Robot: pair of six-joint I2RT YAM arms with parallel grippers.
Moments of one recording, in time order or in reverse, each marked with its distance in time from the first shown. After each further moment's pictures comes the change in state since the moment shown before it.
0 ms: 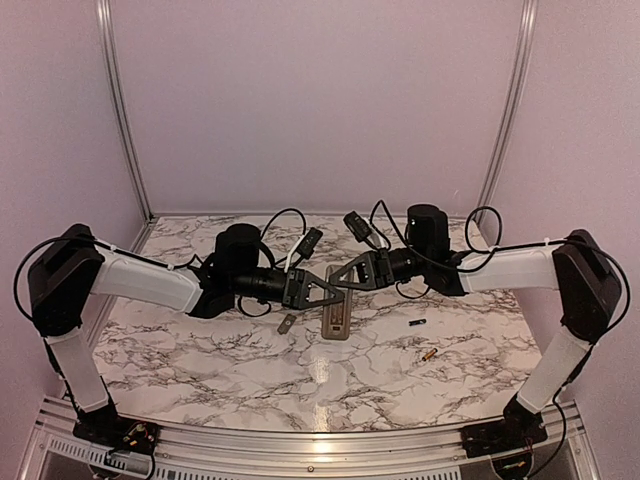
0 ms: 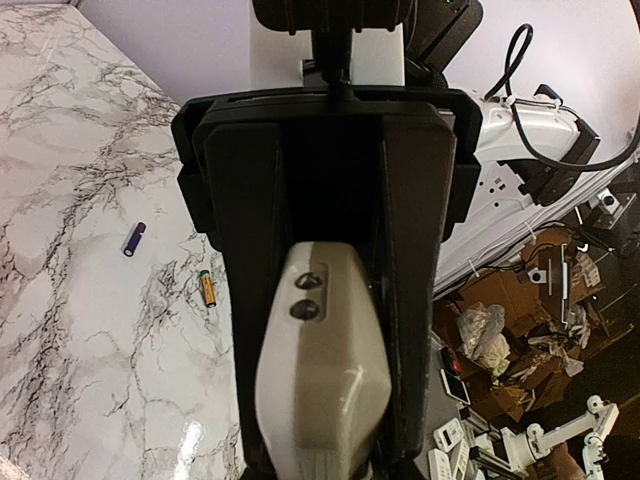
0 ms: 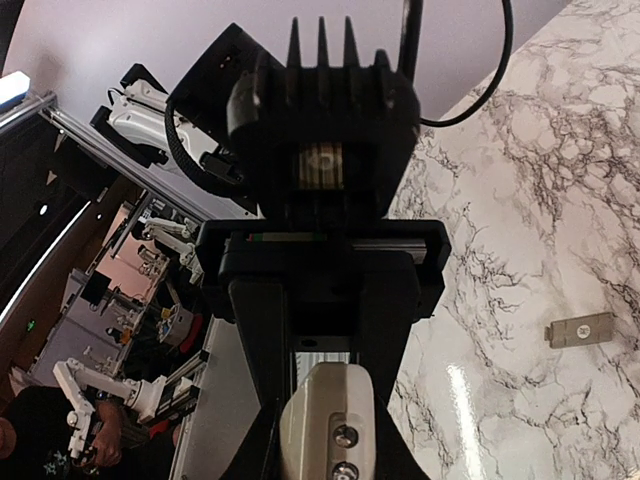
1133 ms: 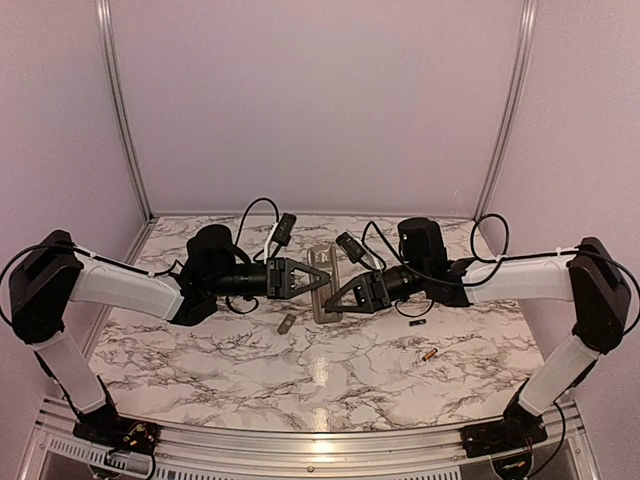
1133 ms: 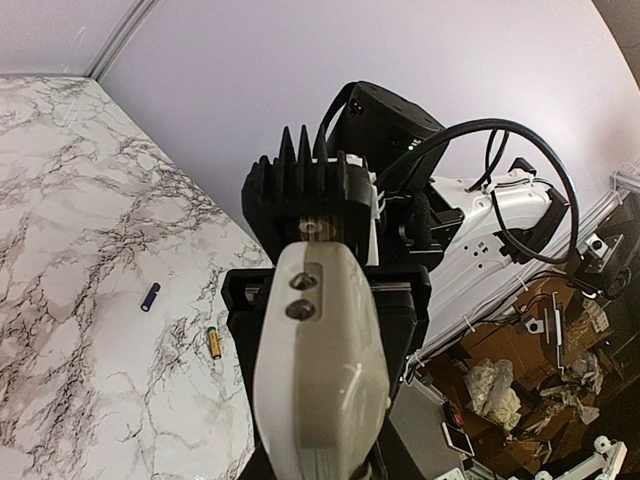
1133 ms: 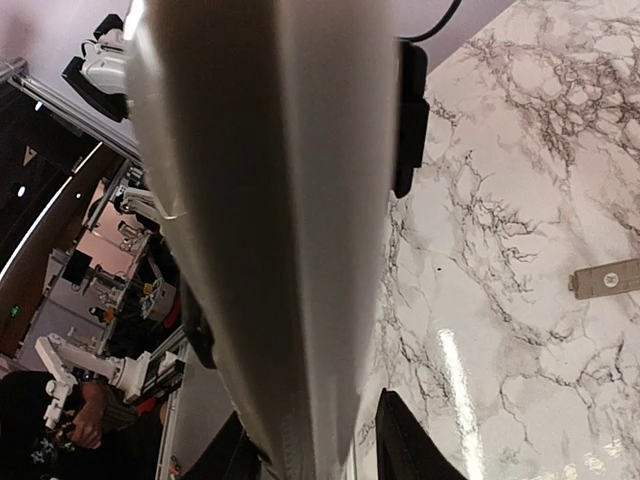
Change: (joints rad) left arm 0.026 -0.114 -0.135 0.227 -0.103 -0.105; right arm 0.083 -0.086 -0.055 -0.188 0.076 -0.149
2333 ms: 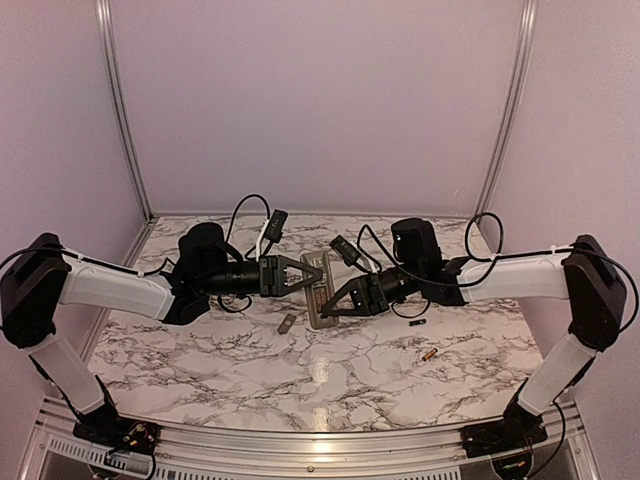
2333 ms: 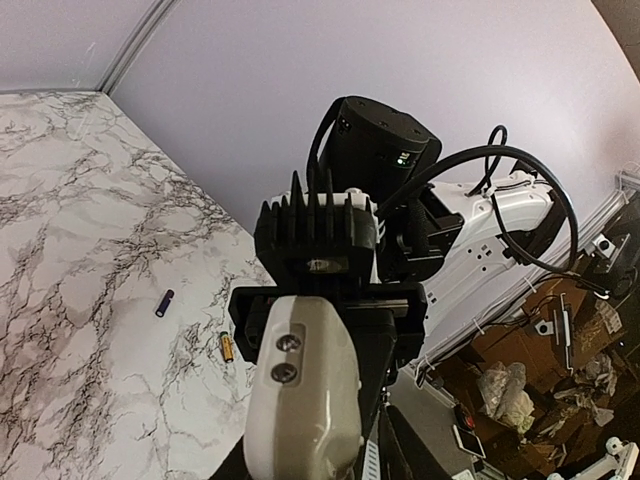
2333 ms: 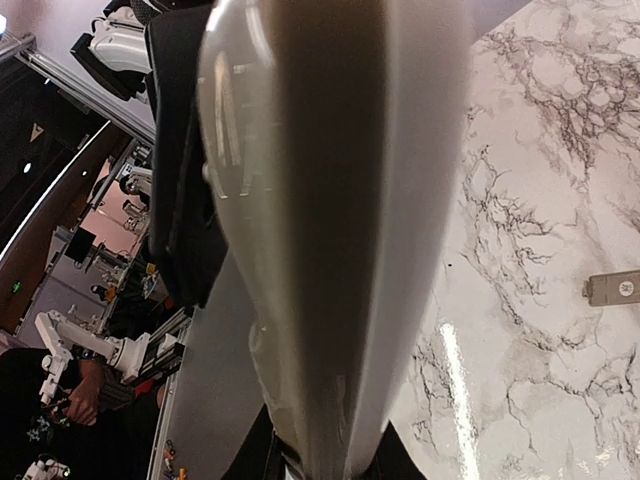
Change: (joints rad) left arm 0.016 -0.057 -0.033 -0.038 -0.027 0.040; right arm 0.021 0.030 0.028 -0.023 -0.040 -0.064
